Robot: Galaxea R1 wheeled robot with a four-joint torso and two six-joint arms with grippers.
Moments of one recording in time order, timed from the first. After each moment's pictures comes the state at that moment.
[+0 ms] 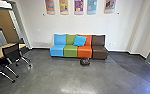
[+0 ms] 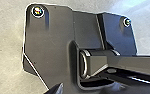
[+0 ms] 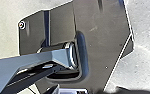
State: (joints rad) left arm 1.51 2.96 -2.59 0.01 -0.07 0.06; right arm -1.61 2.88 -2.50 0.09 0.14 0.10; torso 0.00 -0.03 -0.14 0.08
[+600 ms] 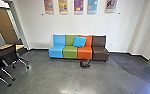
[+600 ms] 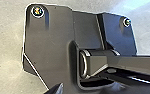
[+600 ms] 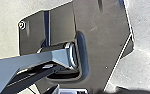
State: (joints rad) left arm 1.51 2.96 -2.59 0.01 -0.07 0.06; right arm -1.61 2.88 -2.50 0.09 0.14 0.10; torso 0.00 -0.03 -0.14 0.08
